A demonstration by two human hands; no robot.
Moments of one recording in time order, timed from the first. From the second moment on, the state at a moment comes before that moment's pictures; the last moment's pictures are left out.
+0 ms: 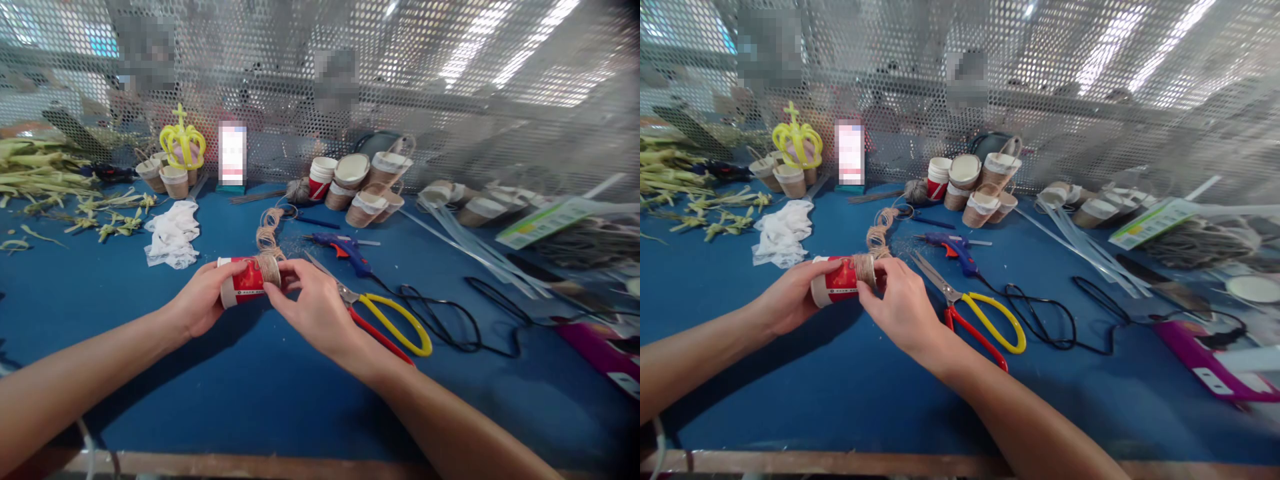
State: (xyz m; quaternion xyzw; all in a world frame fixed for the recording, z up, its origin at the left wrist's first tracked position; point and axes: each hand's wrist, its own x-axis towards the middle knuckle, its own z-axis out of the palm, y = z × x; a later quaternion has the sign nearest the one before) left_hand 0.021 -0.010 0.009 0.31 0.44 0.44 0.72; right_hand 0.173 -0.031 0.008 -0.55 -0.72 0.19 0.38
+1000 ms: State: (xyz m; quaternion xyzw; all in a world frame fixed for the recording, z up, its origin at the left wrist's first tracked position) left_hand 0.005 0.004 0.009 0.43 0.38 0.36 0.73; right_hand 0.193 -0.021 0.025 -0.47 -0.76 0.32 0.31
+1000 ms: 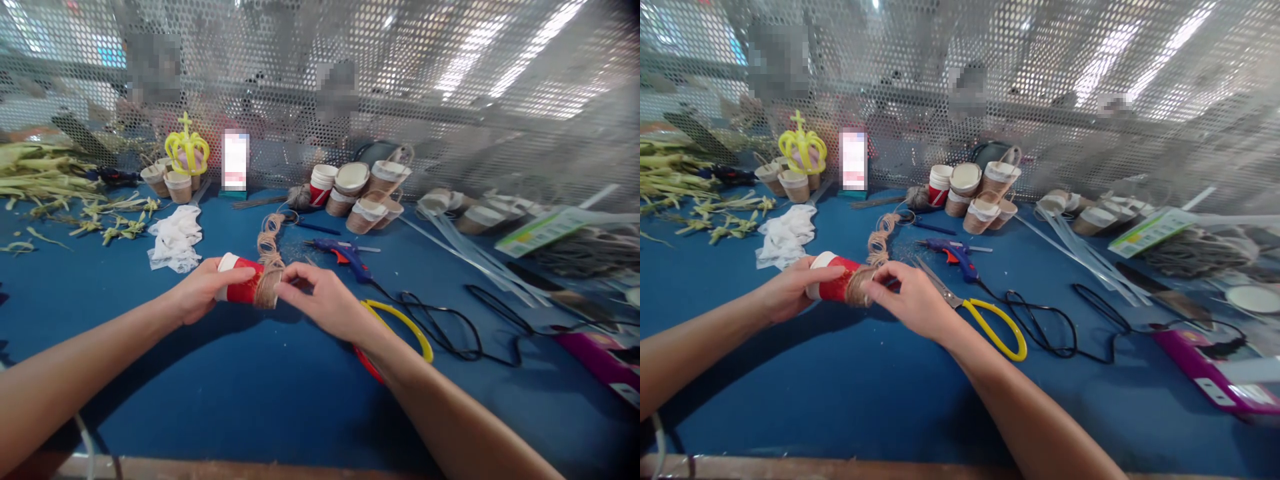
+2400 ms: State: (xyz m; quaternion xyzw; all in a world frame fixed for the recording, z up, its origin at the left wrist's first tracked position) left_hand 0.010 -0.006 0.002 0.59 0.43 0.39 0.56; right_hand 0.242 0.008 0.047 -0.75 -0.64 0.00 0.15
